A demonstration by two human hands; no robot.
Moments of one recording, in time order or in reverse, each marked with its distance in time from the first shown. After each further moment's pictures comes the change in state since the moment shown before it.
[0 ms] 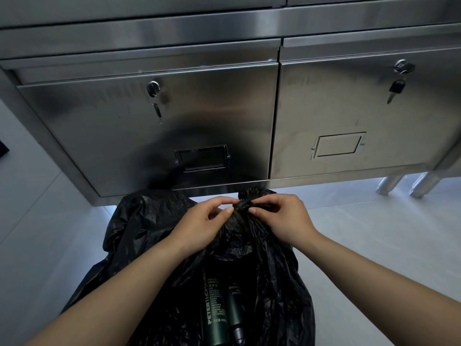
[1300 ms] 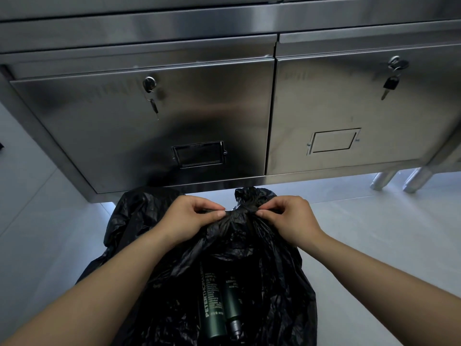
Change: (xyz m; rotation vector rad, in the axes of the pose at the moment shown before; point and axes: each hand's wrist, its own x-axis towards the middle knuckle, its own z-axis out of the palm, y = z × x) left_hand 0.001 -0.007 -0.015 -0.078 0.072 -0.101; right_hand -0.006 0.020 -0.012 -0.144 0.025 0.029
